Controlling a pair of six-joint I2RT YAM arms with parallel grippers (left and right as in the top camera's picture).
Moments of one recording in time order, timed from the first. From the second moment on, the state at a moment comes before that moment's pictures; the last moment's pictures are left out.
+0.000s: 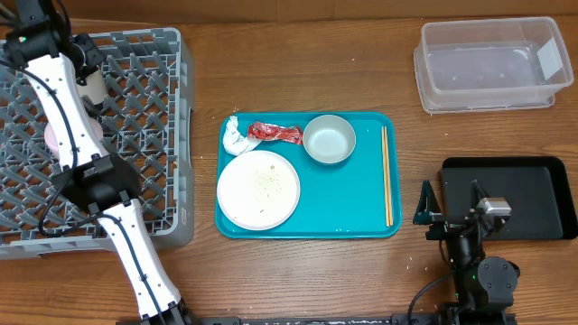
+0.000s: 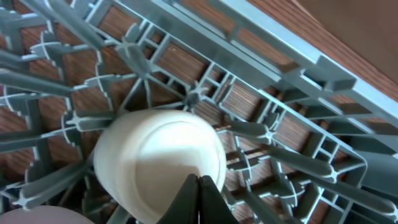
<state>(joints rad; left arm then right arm) 0.40 2.78 3.09 -1.36 0.02 -0.27 -0.01 0.01 0.02 -0.04 -0.06 0.20</state>
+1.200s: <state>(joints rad) 0.27 2.53 3.10 -1.68 1.02 -0.35 -0.01 0.01 0.02 -0.04 -0.06 0.20</state>
